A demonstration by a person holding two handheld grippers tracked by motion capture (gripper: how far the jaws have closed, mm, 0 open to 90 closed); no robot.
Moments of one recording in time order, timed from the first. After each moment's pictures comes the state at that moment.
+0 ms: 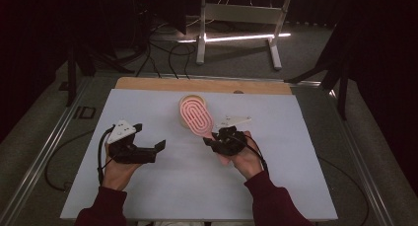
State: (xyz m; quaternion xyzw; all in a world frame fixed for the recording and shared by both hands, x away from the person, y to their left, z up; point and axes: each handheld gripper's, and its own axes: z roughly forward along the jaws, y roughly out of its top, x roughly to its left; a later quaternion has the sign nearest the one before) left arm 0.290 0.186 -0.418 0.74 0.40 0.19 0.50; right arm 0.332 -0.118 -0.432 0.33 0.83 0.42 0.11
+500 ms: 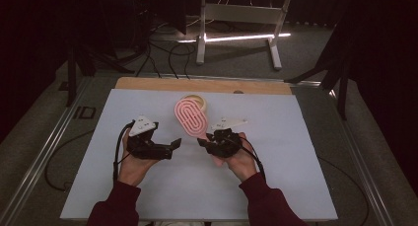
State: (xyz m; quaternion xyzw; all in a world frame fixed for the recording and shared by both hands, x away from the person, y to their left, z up) left arm 0.304 0.150 -0.416 0.76 0.40 0.17 0.49; right arm 0.326 -0.106 -0.433 0.32 0.83 0.45 0.11
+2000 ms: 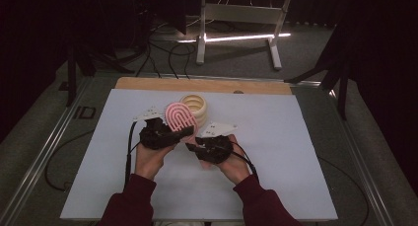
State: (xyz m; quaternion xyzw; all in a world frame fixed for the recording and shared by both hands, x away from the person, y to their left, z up) left arm 0.324 0.129 -0.409 0.72 0.39 0.03 0.57; right arm 0.314 -0.083 -0.433 0.25 0.84 0.47 0.12
